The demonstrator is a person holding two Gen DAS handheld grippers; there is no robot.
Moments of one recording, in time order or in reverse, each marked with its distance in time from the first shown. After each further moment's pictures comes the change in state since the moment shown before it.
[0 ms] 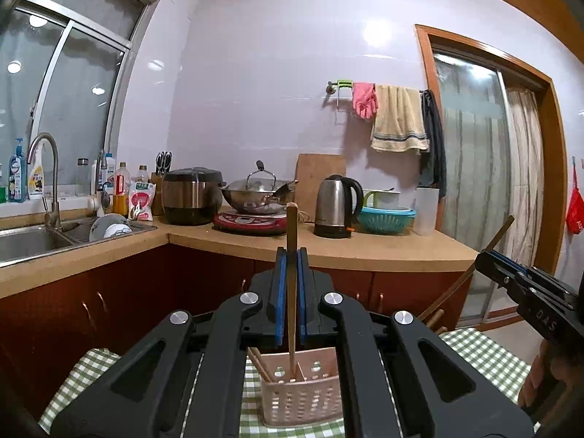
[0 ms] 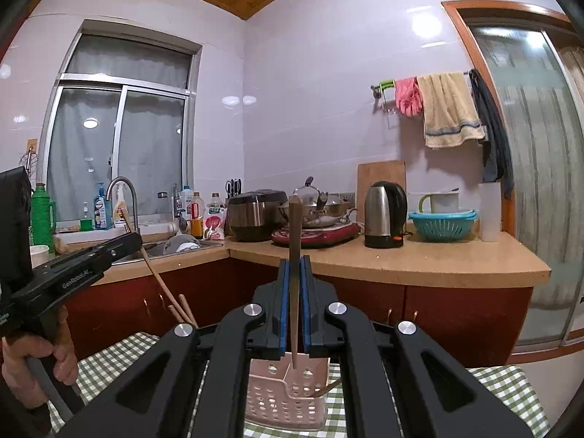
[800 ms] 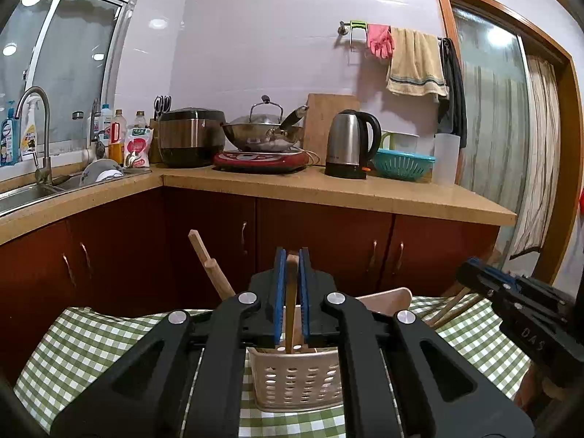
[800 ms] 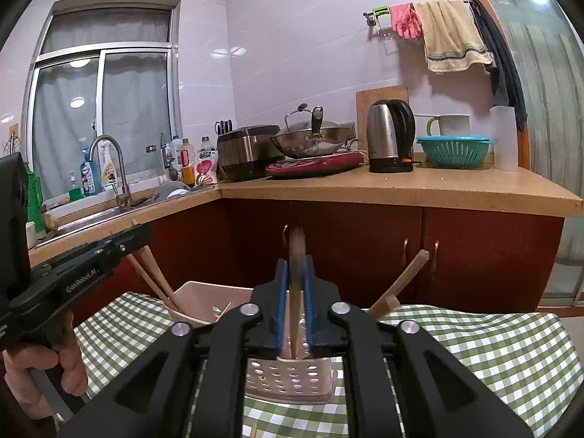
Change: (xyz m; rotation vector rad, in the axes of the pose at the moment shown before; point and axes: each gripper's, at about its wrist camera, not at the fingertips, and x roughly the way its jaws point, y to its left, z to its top) left arm 0.076 0.005 -0.073 -0.002 0.181 0.036; right arm 0.069 -0.014 -0.070 0.065 0.208 0.007
